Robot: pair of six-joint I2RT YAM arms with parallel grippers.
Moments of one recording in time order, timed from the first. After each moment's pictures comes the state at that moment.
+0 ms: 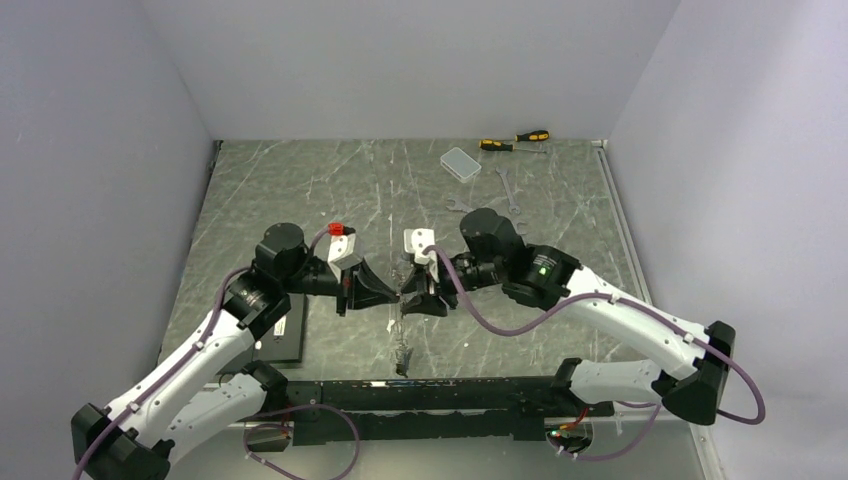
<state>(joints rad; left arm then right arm) -0.58 0.84 0.72 -0.10 1.01 0.00 0.97 1.18 1.16 -0.48 -0.60 -0.27</state>
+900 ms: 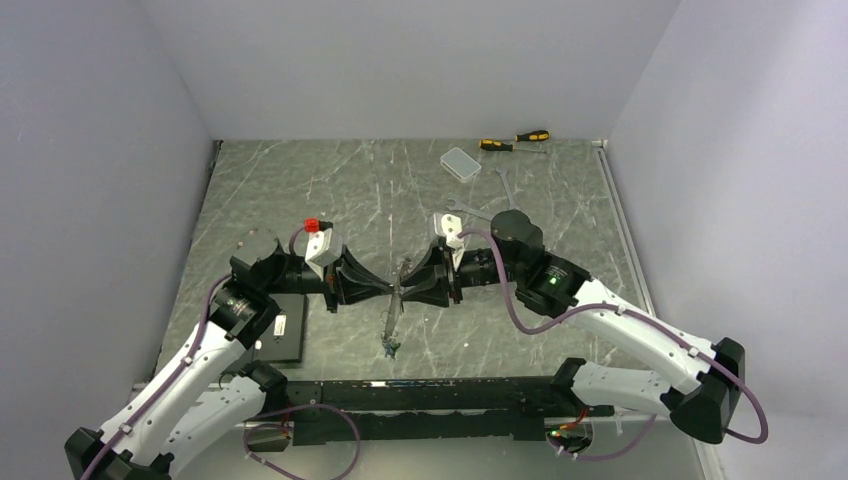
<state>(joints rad) -0.52 0.75 0.71 0.04 1.03 -0.13 0.88 1.05 0.95 -0.08 -0.74 -0.06</state>
